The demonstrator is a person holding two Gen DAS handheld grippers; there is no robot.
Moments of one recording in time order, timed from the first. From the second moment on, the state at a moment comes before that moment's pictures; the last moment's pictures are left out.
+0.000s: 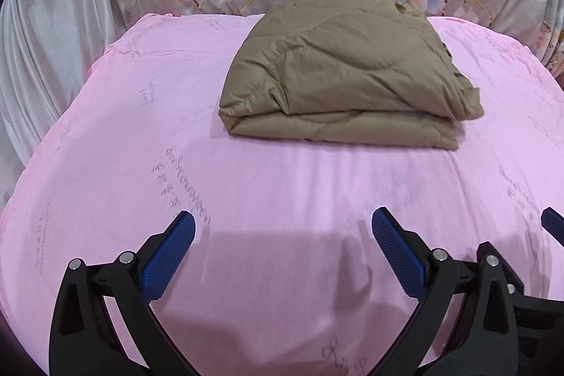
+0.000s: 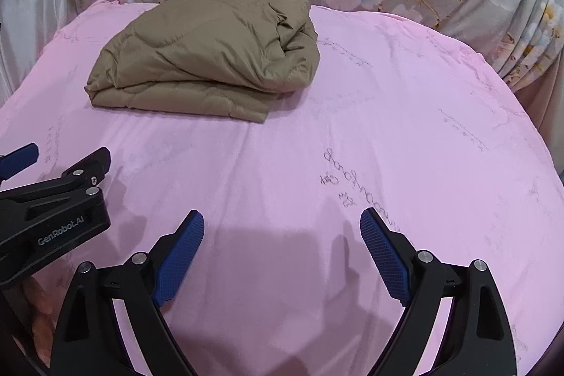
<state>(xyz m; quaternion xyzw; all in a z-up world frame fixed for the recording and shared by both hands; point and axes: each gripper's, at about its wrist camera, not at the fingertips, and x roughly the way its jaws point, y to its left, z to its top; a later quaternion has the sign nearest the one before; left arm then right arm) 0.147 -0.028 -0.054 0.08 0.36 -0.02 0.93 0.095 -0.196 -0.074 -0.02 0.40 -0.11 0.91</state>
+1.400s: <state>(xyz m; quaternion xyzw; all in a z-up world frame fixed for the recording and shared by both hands) 0.136 -0.026 -0.059 0.09 0.37 0.00 0.93 0.084 -0.210 -0.071 0.03 0.39 -0.08 0.92</state>
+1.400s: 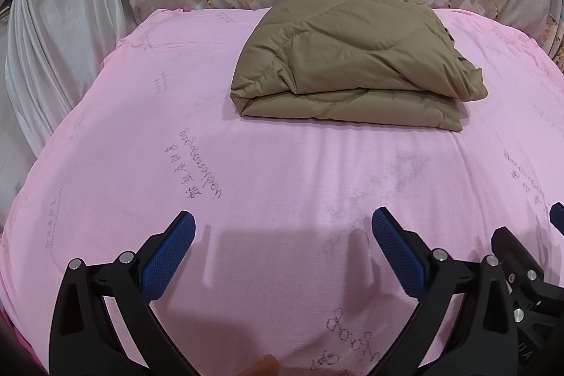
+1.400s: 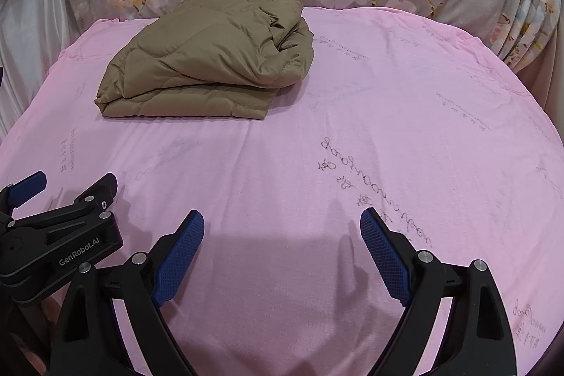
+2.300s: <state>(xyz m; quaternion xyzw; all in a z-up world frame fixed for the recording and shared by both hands) 0.136 -0.028 -0.058 0.09 0.37 0.00 0.93 0.084 -0.210 -0.072 0.03 0.39 -0.08 0.92</state>
